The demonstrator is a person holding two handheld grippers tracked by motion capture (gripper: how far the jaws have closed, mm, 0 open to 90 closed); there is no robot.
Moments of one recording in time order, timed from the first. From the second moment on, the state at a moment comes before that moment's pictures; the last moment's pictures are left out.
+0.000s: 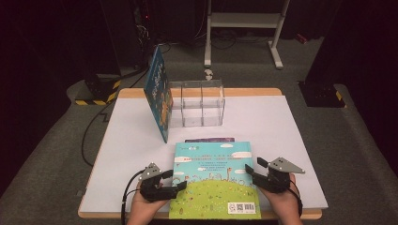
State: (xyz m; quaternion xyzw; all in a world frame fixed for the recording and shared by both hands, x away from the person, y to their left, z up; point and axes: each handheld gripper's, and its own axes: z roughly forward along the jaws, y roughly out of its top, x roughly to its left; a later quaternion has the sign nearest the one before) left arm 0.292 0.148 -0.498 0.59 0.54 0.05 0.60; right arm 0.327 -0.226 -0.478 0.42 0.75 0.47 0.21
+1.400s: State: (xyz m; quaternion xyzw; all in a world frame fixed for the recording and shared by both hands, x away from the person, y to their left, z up) left arm 0.291 0.136 -0.492 0.61 0.54 0.03 0.58; right arm 0.319 -0.211 -0.480 0.45 0.76 0.45 0.08
